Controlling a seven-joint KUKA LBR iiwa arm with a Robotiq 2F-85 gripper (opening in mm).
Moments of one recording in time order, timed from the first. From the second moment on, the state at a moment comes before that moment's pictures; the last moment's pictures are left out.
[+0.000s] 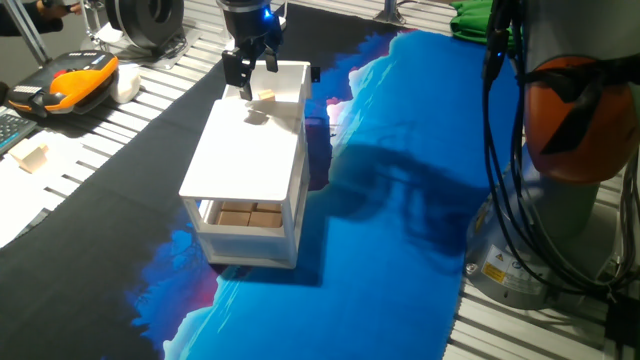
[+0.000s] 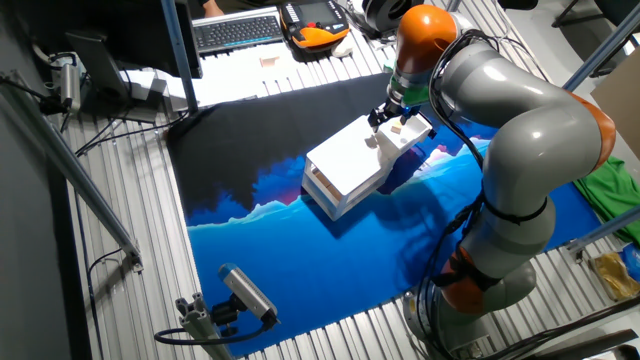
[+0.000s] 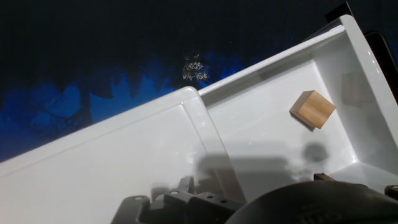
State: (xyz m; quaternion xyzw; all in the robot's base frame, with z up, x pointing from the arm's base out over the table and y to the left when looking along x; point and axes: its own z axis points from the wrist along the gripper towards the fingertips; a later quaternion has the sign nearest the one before) arm 0.515 0.001 0.236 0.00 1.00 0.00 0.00
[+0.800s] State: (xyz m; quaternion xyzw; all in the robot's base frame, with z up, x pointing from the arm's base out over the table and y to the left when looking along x) arm 0.516 0.001 0.240 0.08 1.00 -0.01 -0.02
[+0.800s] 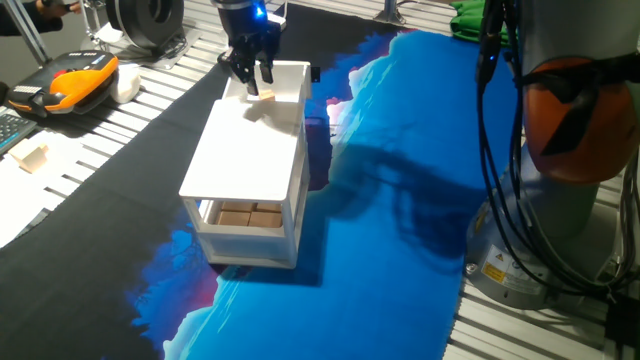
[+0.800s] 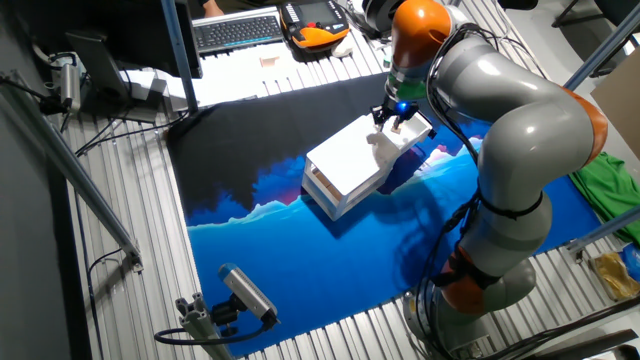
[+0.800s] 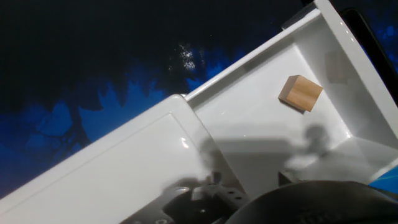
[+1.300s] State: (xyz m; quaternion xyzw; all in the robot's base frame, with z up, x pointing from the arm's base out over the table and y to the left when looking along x) arm 0.516 0.001 0.241 0.08 1.00 -0.01 -0.02
